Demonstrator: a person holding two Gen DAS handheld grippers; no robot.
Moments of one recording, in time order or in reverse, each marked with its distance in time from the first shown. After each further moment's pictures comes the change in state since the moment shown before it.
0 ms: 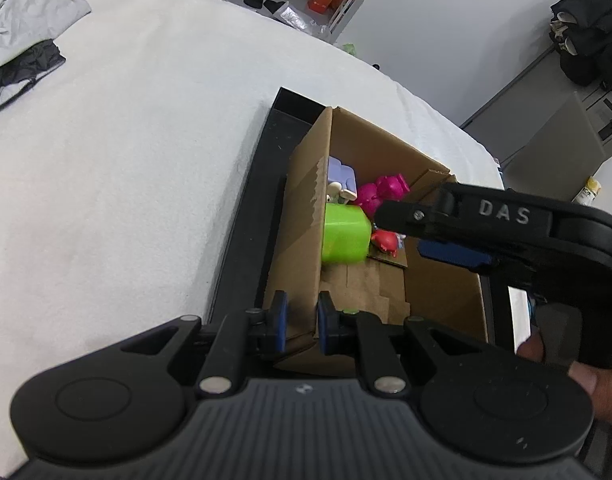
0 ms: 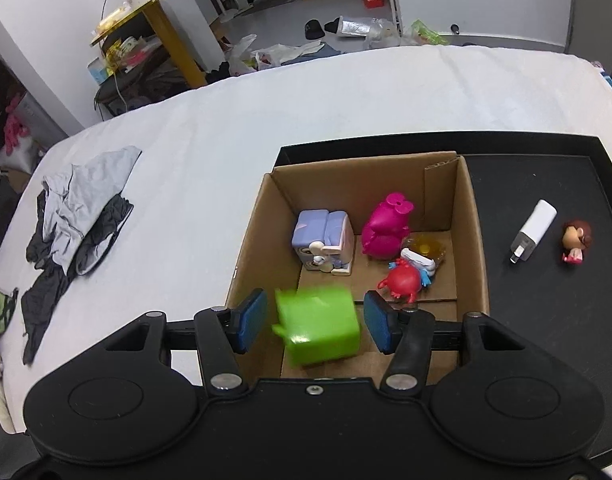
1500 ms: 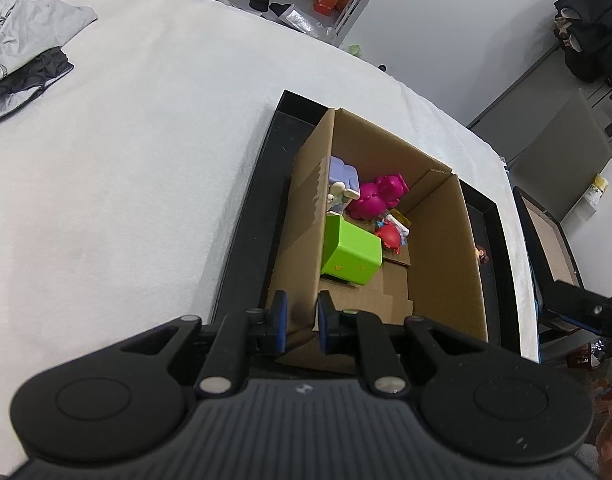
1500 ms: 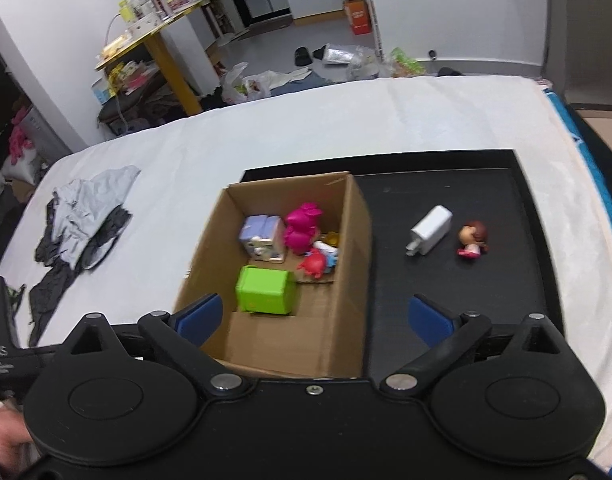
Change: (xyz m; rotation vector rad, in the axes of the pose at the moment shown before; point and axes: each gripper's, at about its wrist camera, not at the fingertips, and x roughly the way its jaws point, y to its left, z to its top) left arm -0.002 -0.006 -0.002 0.009 -0.005 0.034; right arm -0.094 -0.066 -0.020 -0.022 -0.074 -0.030
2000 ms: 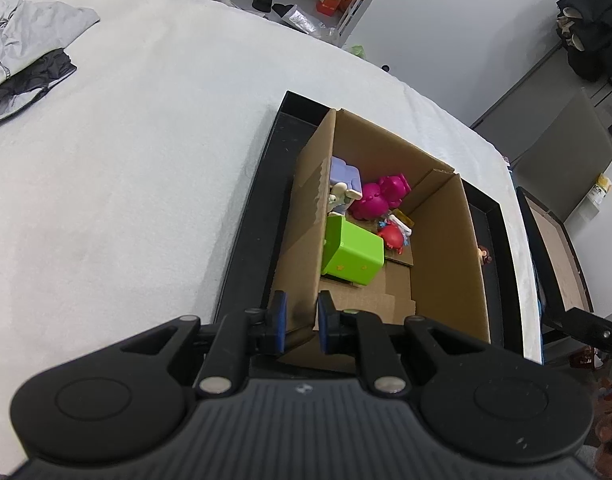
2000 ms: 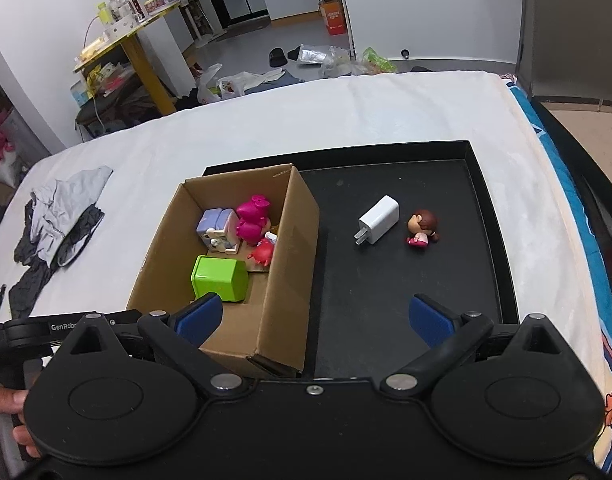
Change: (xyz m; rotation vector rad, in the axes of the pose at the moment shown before) left arm 0.000 0.000 0.001 0.002 -0.001 0.011; right arm -0.011 -0.034 -0.011 0.017 0.000 -0.045
